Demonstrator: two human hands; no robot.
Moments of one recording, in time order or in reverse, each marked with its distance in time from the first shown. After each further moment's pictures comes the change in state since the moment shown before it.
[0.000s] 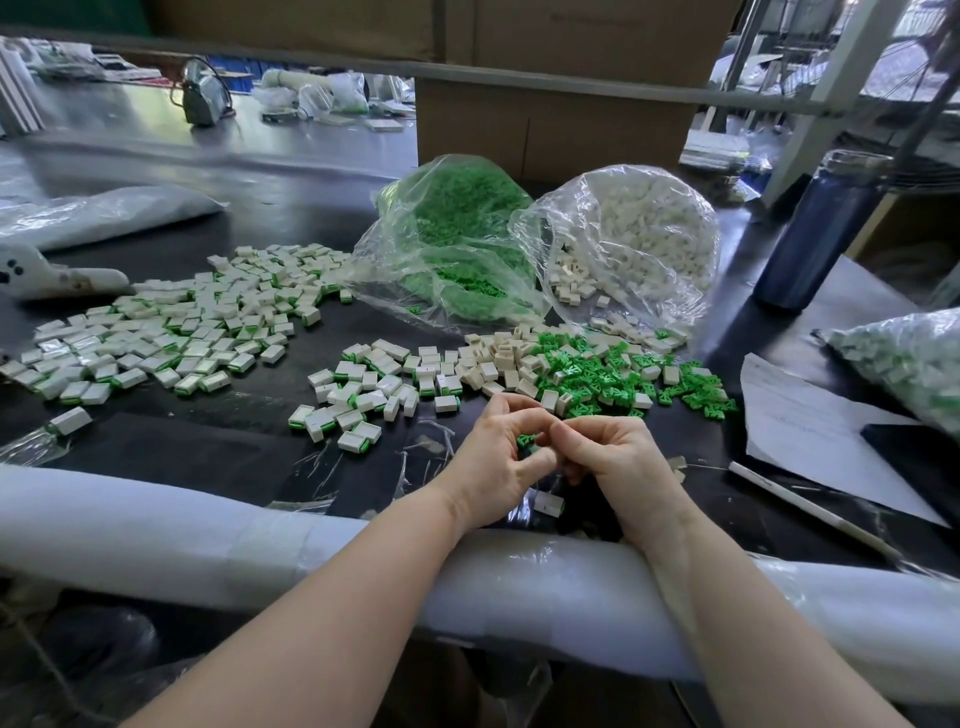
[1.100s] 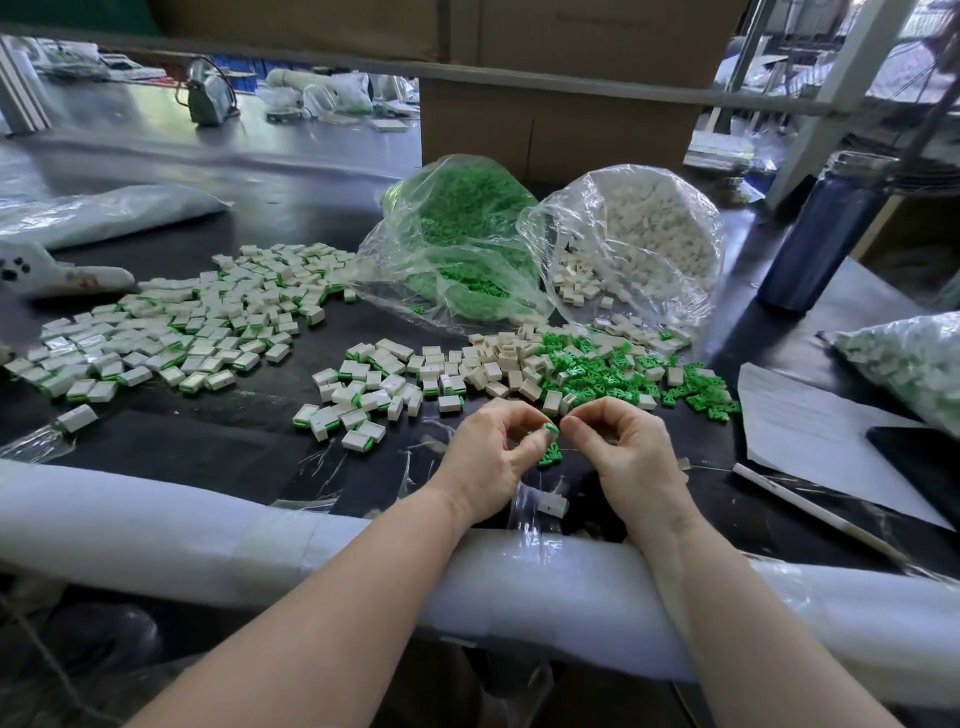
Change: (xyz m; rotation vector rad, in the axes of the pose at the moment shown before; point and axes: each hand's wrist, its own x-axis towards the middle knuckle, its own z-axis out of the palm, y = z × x) left_hand 0.002 -0.003 -0.003 -0.012 0.136 -0.048; right_hand 0.006 0.005 -0.001 -0.329 0.228 -0.179
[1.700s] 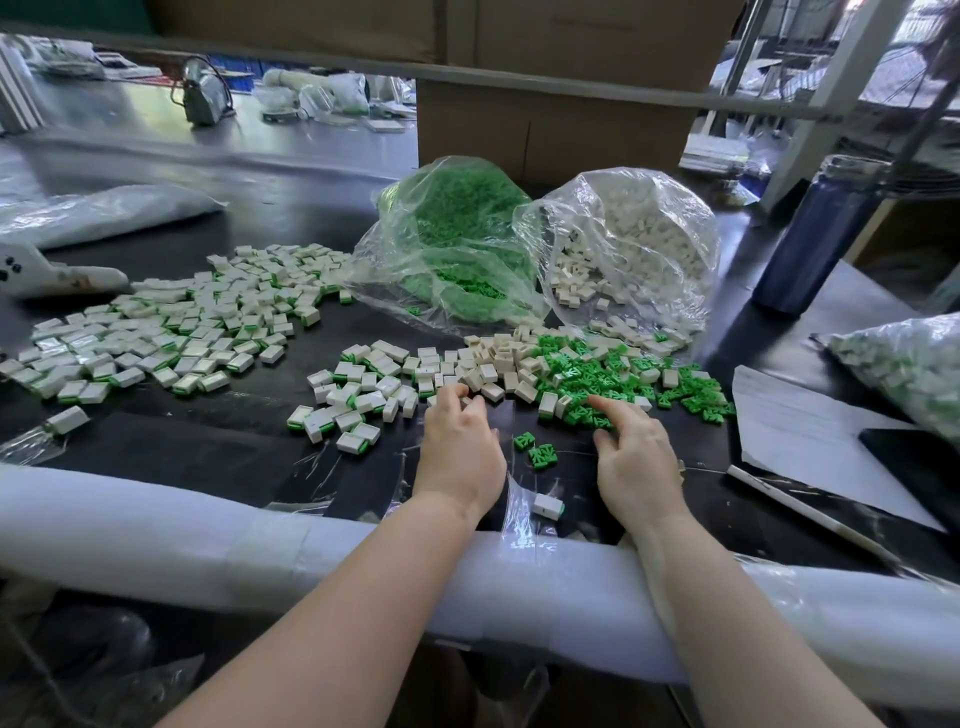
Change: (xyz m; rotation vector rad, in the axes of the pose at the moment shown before) left_hand 0.006 -0.015 0.001 0.579 0.201 -0.169; right_hand 0.006 0.017 -0.005 -0.506 0.068 0.129
